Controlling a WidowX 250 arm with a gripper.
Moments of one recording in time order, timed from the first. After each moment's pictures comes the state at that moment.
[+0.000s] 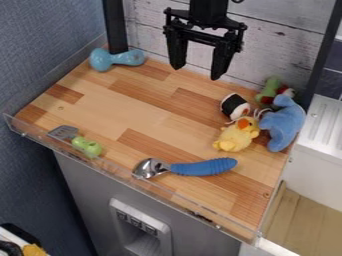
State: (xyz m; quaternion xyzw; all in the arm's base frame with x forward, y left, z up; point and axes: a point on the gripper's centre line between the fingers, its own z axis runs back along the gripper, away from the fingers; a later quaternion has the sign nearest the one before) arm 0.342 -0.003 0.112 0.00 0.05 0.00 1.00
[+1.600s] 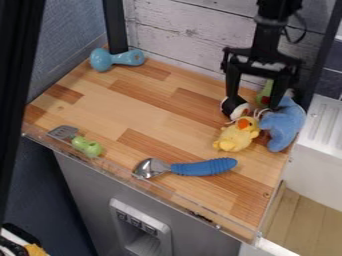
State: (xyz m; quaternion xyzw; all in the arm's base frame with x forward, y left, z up) arm 0.386 -0.068 0.048 0.00 0.07 0.07 1.00
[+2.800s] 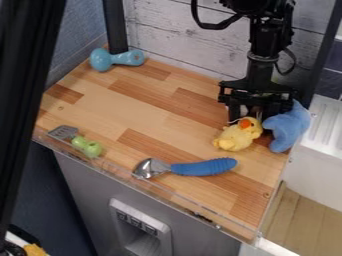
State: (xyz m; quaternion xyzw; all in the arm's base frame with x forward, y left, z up) arm 0.383 -0.072 0.008 -0.01 0.06 0.16 0.99
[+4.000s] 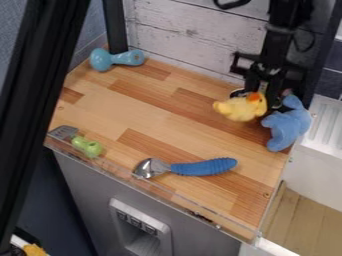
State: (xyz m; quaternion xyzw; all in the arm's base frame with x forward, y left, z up) arm 0.395 -0.081 0.049 0.01 0.11 0.01 0.99
